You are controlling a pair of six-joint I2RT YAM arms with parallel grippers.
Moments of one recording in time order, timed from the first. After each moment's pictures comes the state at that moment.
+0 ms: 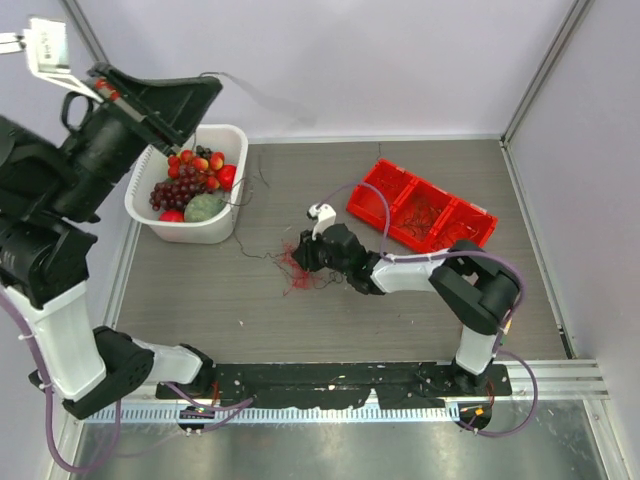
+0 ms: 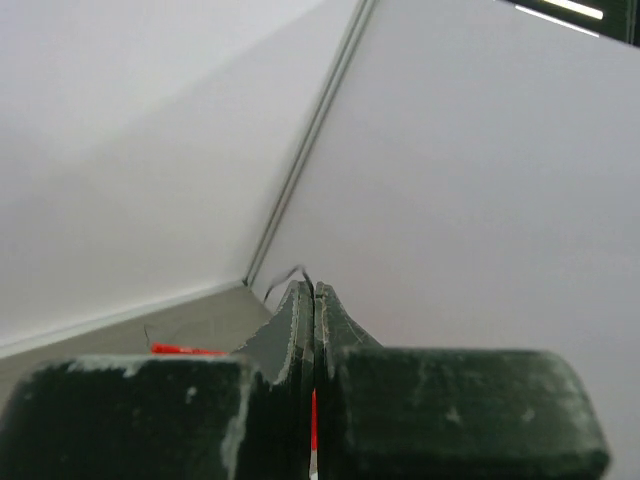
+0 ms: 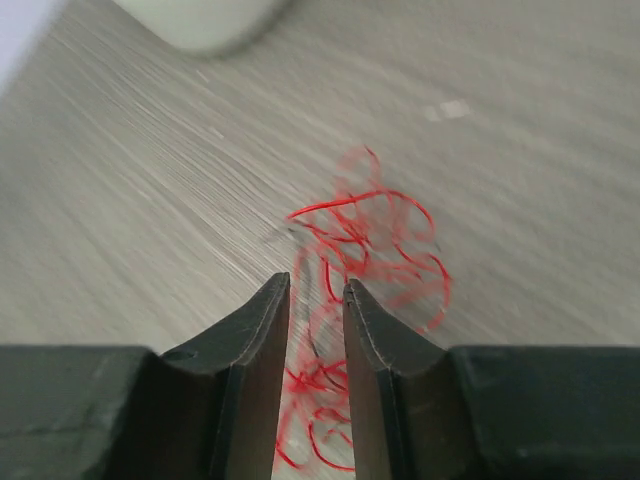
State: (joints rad) left arm -0.53 1.36 2.48 -0.79 0.20 -0.50; right arm 0.88 1.76 0.92 0.51 0.01 0.40
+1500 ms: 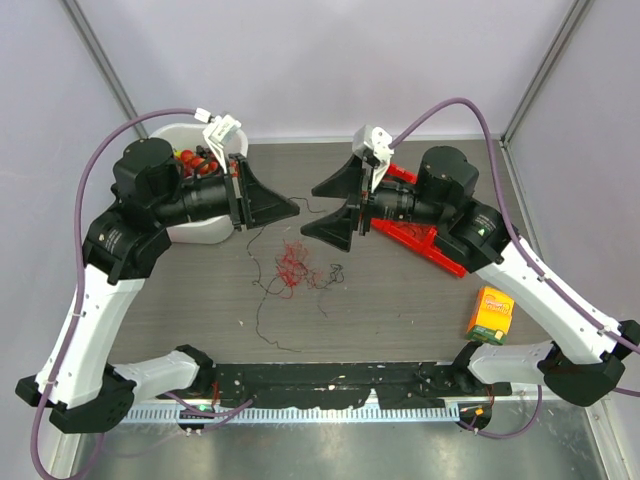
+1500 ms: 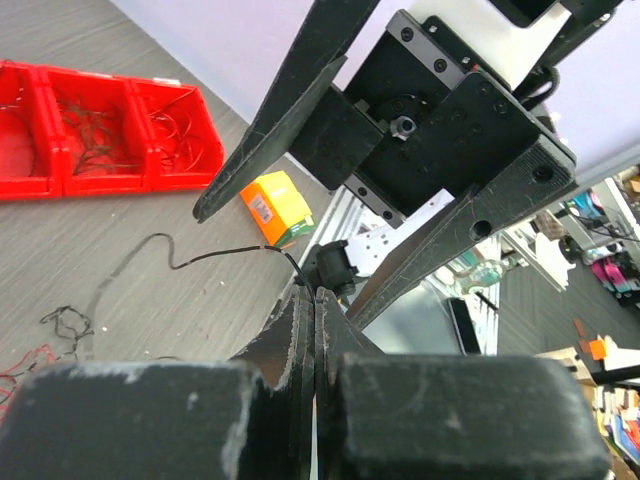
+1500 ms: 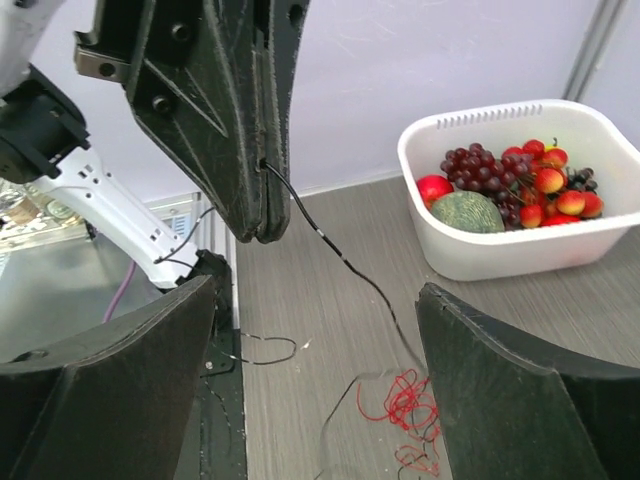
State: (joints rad) left arm -0.53 1.12 1.69 -0.72 0.69 -0.51; right arm 0.81 1.22 1.49 -0.27 -0.56 0.08
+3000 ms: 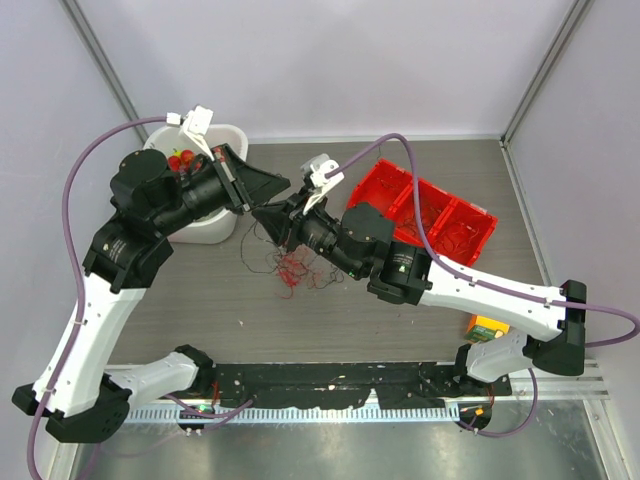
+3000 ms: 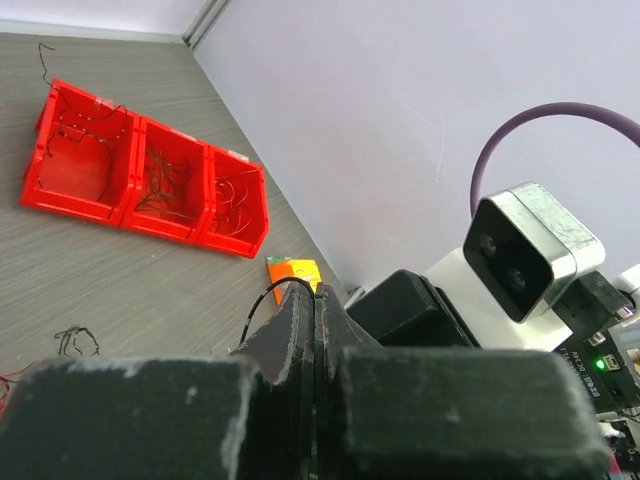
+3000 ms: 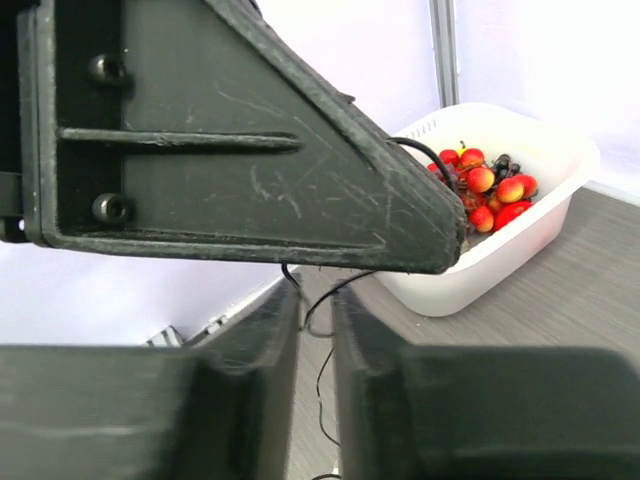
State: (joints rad) left arm -0.53 1.06 1.57 -0.56 0.38 -0.74; right arm 1.22 1.38 1.38 0.13 0.29 0.26
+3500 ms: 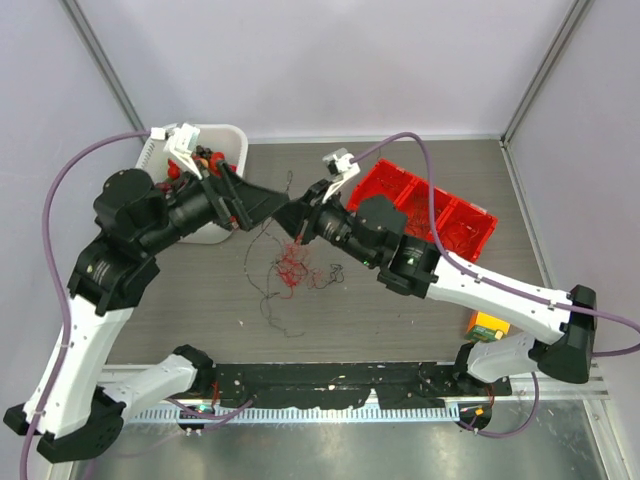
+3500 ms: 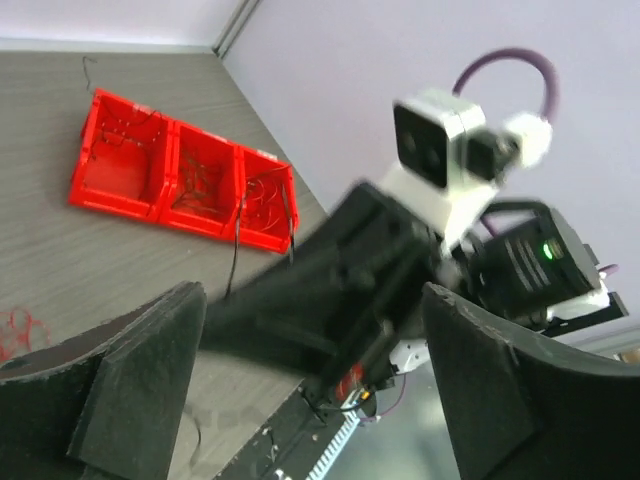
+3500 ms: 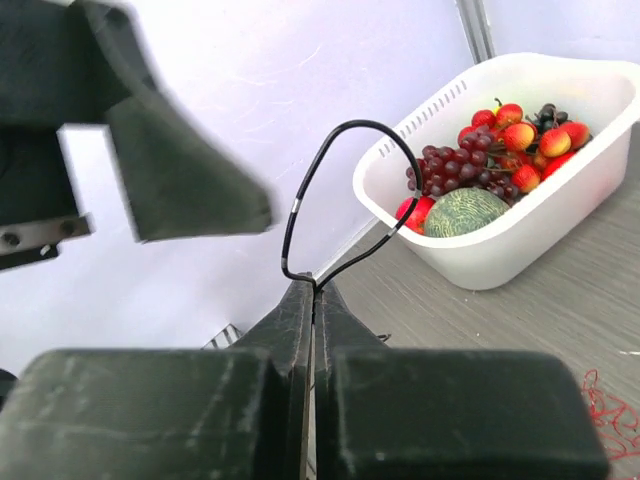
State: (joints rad) left arm -0.53 1.00 1.54 -0.59 0.36 -0.68; right arm 1.12 1.35 1.29 0.18 0.18 0.46
